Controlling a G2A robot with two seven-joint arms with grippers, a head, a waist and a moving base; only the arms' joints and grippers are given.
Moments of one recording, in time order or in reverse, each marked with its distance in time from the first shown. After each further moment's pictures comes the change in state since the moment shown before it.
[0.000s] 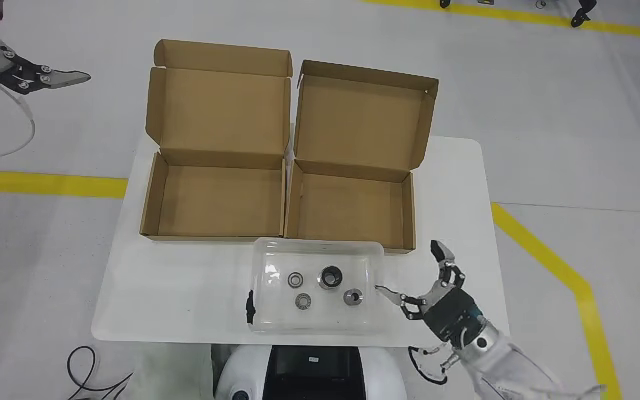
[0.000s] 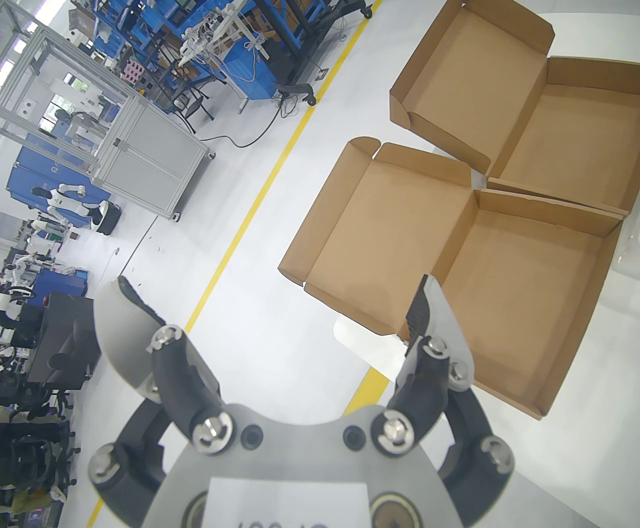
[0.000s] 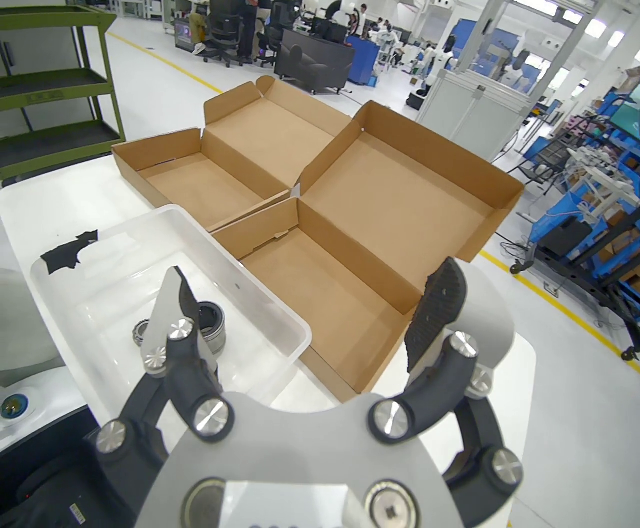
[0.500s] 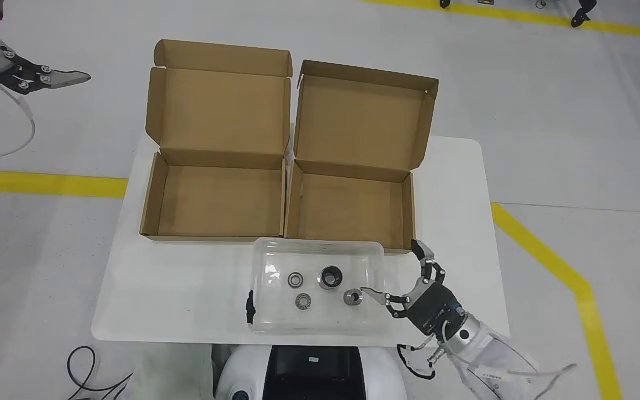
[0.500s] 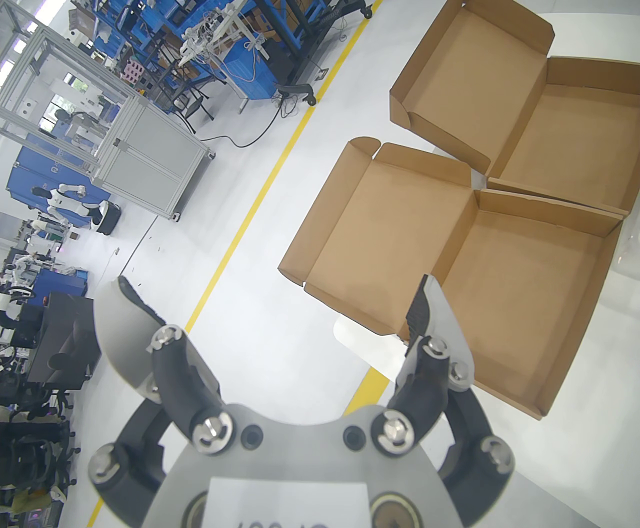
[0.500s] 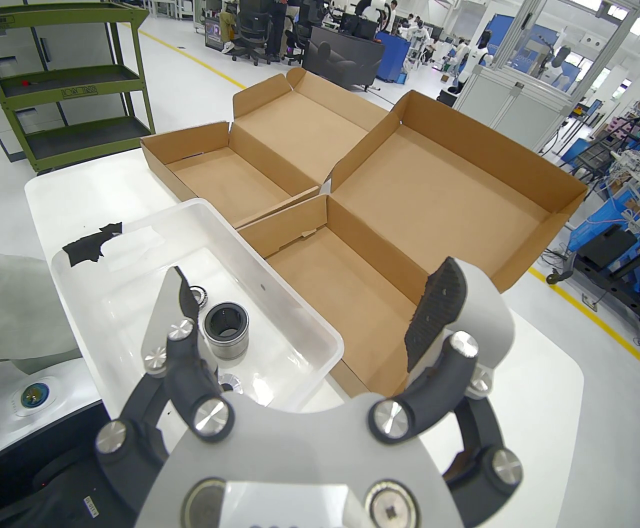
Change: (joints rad) left arm 0.000 0.000 0.000 0.000 0.000 0.000 0.000; right arm 0.059 0.003 -0.051 0.061 0.009 -0.026 -0.008
